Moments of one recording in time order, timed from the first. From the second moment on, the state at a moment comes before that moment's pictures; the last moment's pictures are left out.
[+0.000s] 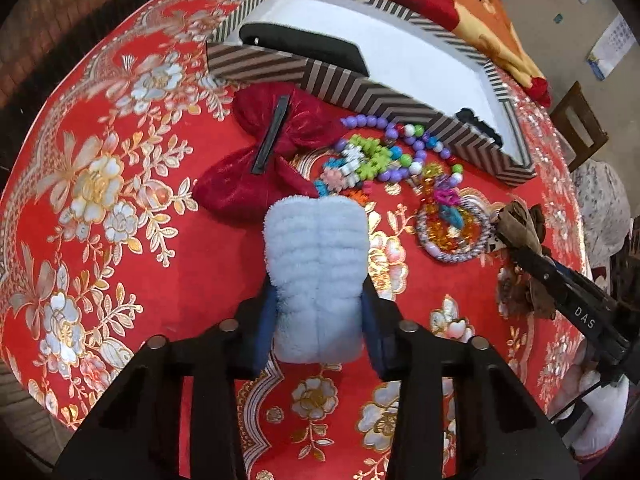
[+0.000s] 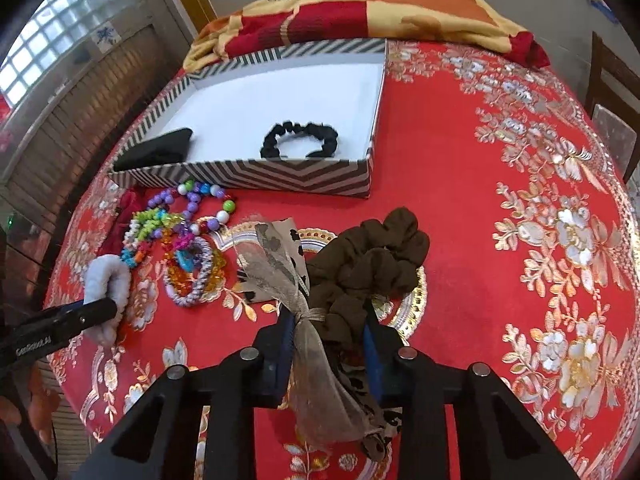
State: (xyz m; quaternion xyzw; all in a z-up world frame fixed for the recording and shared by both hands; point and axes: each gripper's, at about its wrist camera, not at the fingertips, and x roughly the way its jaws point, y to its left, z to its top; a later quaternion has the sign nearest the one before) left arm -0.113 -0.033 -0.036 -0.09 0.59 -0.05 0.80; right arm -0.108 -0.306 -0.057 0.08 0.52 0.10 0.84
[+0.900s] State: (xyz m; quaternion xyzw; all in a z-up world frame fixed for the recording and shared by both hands) left arm -0.061 -0.041 0.062 -0.07 0.50 -0.07 0.86; right arm -0.087 -0.300 0.044 0.06 0.43 0.12 0.89
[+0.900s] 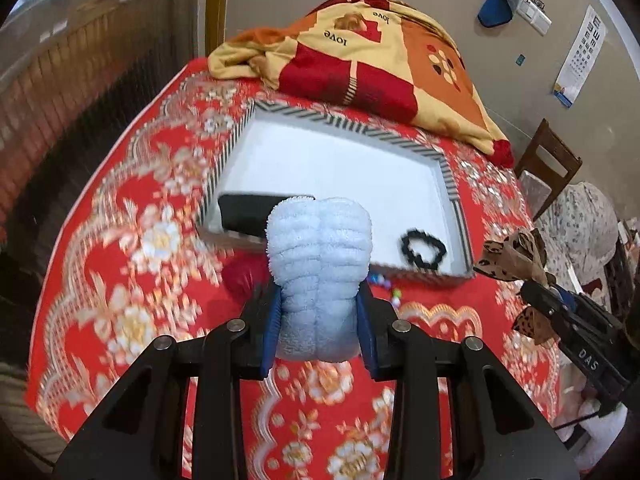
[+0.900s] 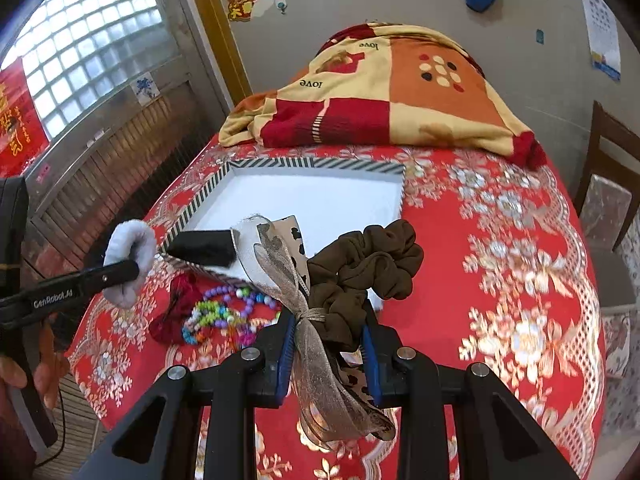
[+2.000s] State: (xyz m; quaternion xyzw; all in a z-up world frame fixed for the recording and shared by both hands) left arm 0.115 -0.029 -0.017 -0.03 0.56 -0.03 0.83; right arm 0.079 -0.236 -0.029 0.03 0.51 0.15 0.84
